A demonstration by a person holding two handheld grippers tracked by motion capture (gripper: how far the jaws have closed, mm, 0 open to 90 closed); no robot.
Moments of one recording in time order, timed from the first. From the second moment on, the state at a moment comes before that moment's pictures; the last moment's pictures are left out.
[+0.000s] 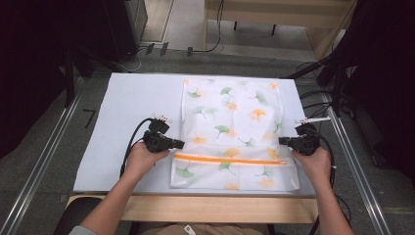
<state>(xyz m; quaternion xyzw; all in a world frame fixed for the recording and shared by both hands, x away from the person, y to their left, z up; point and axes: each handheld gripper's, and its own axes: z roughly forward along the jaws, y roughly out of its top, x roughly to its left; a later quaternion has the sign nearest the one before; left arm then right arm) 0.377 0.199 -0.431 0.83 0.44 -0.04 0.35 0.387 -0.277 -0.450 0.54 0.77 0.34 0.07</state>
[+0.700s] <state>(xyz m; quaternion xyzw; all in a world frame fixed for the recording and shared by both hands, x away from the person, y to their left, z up) 0.372 0.237 -0.423 0.82 0.46 -0.03 0.35 0.396 -0.244 -0.444 0.50 0.79 0.34 0.05</state>
